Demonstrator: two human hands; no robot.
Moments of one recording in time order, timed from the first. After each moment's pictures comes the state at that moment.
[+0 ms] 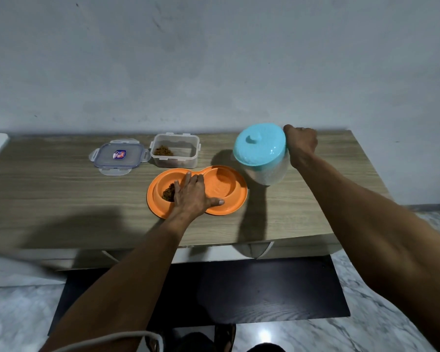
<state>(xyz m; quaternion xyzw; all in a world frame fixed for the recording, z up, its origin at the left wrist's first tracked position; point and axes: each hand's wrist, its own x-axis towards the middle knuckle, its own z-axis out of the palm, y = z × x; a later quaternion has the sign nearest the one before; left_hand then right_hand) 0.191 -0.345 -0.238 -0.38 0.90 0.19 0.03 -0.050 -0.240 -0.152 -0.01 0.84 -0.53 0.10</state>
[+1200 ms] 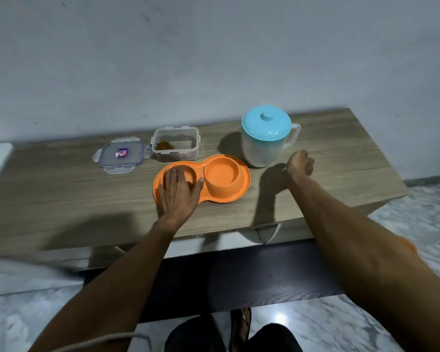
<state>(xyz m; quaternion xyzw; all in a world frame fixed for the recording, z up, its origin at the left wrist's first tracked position) 0.239 -0.348 -0.250 -0.44 0.87 0.17 -0.11 -0.010 -0.200 -0.224 0.22 0.76 -0.59 0.14</state>
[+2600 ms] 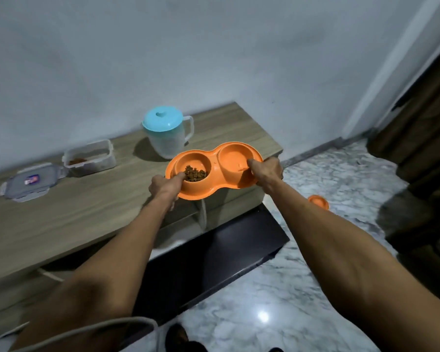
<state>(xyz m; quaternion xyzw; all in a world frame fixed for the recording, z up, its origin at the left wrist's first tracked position) 0.187 -0.184 -0.181 -0.51 0.68 0.53 -0.06 0.061 0.022 -0.173 0.14 0.86 -0.48 0.11</state>
